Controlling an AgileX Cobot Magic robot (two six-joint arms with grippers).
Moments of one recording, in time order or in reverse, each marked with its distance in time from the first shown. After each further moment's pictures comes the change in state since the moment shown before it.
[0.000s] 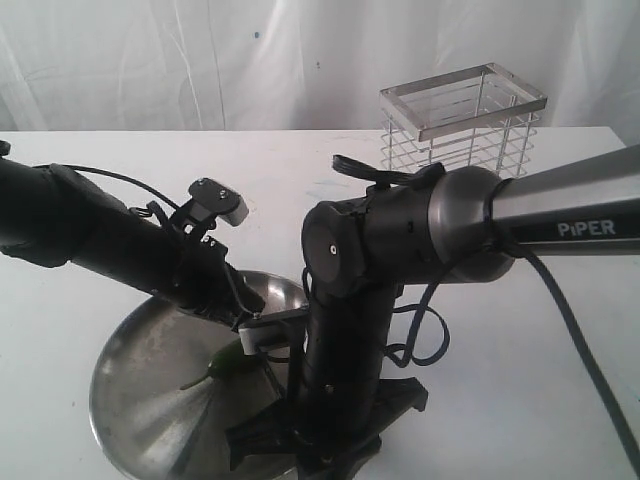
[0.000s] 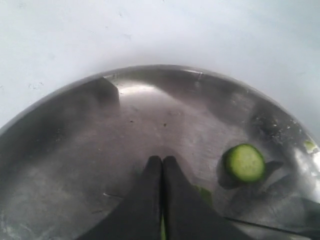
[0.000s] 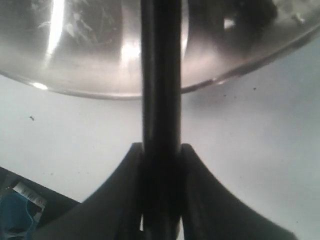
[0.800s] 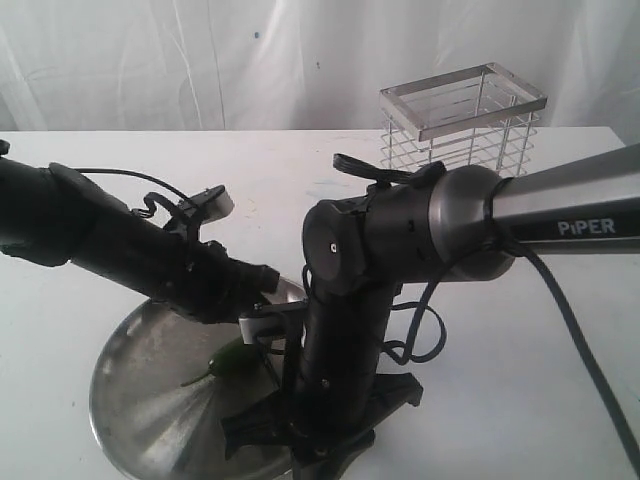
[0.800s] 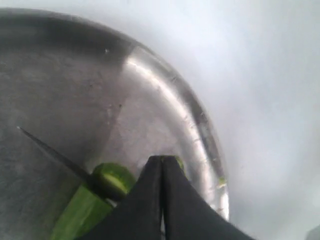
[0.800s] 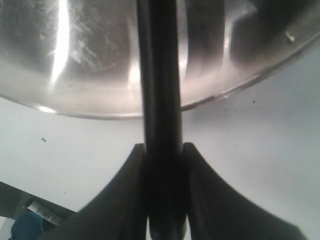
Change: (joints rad) left arm 0.002 -0.008 0.000 -0.038 0.116 -0.544; right arm 0.000 0.000 -0.003 0.002 -0.038 0.006
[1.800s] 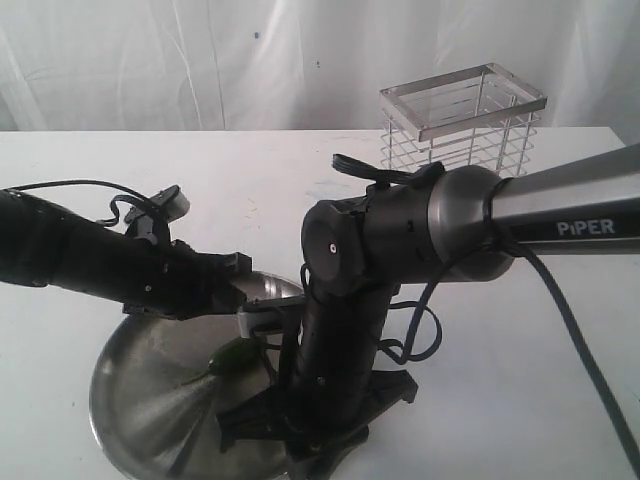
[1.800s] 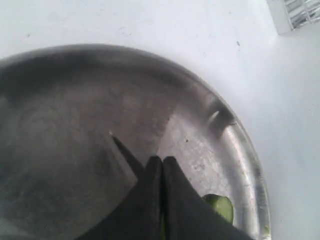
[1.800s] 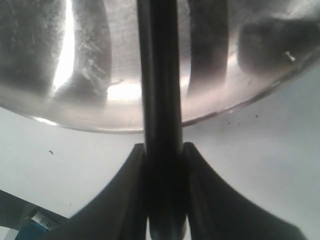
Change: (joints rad) left arm 0.047 -0.012 0.100 -0.283 -0.151 0.193; right arm 0.000 0.000 0.000 0.000 -0.040 0.008
